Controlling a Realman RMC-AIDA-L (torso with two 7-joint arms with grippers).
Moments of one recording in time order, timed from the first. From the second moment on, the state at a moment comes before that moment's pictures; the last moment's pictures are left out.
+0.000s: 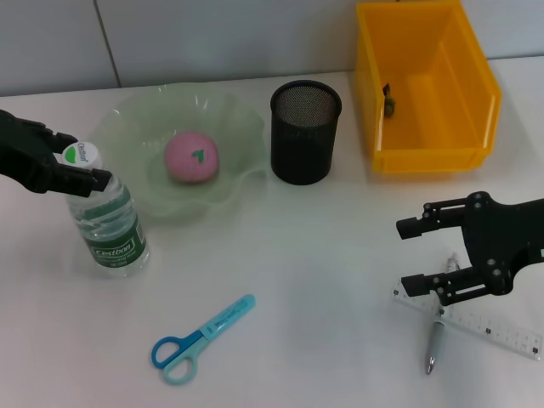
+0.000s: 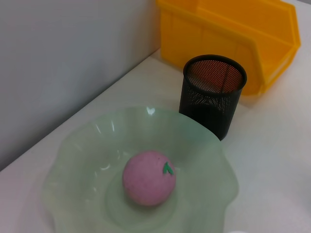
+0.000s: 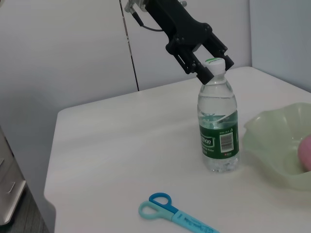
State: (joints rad) left arm -0.59 -2.05 0.90 1.46 2.42 1.71 -2.13; right arm 0.49 2.03 -0.66 -0.93 -2.15 -1.91 1.38
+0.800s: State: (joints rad) left arm -0.59 -2.05 0.81 1.50 2.27 1.80 -2.12; right arm 0.48 2.03 -0.67 -0.93 -2.15 -1.91 1.40
